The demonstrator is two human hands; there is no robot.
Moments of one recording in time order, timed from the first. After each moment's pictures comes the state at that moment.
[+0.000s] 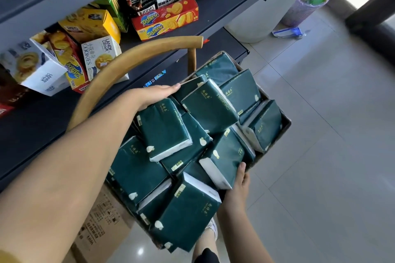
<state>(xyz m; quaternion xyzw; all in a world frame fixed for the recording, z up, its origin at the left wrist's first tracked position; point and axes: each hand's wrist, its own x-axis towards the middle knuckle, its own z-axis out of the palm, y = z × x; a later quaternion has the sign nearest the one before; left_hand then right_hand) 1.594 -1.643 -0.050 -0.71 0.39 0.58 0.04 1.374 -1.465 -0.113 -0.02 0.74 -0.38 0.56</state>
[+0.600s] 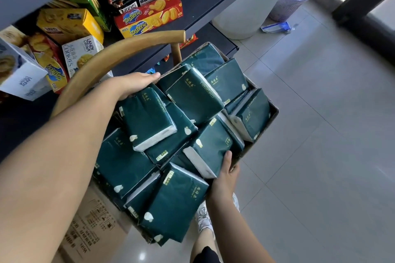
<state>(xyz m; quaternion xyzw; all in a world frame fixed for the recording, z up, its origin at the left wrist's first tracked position) 1.605 -1.667 -0.070 -0.75 0.40 0.52 0.00 1.381 -1.474 -0.130 -0.01 0.73 -0.39 0.55</state>
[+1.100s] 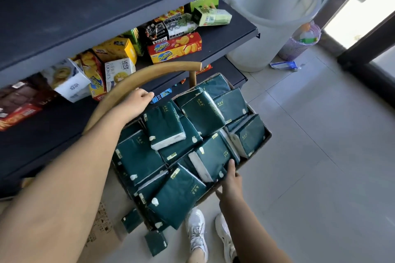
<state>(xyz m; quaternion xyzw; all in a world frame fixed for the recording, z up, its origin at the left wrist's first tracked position) 1.612 -1.596 -0.005 -0.82 0.40 0.38 -0.15 1.340 -1.492 -0.096 -0.08 0.75 -0.25 0.61</state>
